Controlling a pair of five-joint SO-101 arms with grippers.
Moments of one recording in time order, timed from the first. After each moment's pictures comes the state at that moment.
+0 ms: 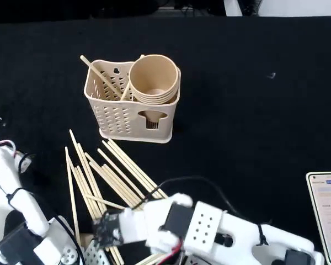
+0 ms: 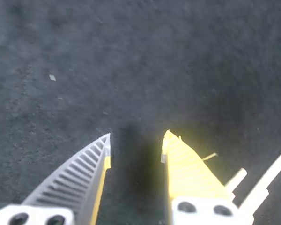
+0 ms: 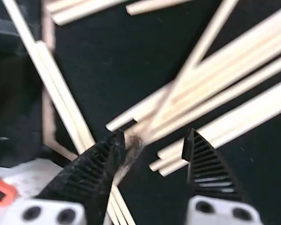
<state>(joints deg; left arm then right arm) -48.1 -22.9 51.5 48.4 14.8 -70.0 -52.1 65.5 76.6 32.0</state>
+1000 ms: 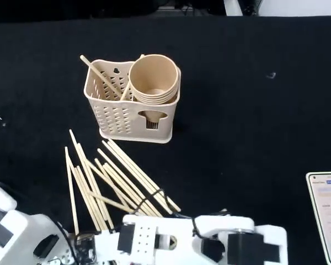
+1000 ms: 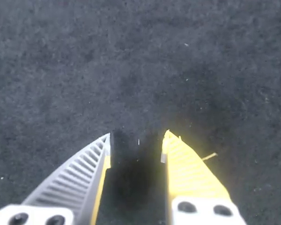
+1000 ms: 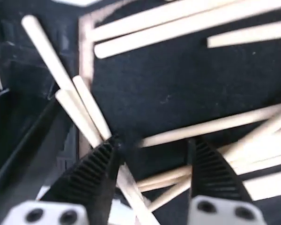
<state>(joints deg) -63.1 -4.9 37.2 46.7 14.9 -83.5 -13.8 58.6 63.4 20.6</state>
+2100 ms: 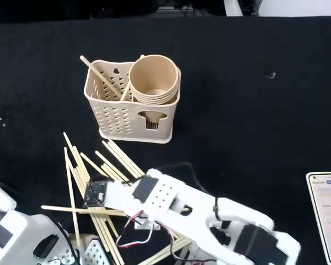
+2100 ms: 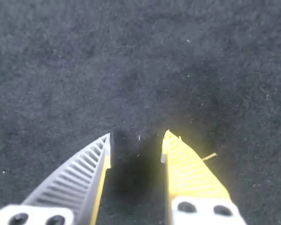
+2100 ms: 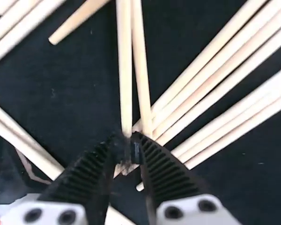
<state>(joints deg) -63.2 -4.9 35.8 49.3 14.9 -58.7 -21.2 55.6 64.7 29.1</state>
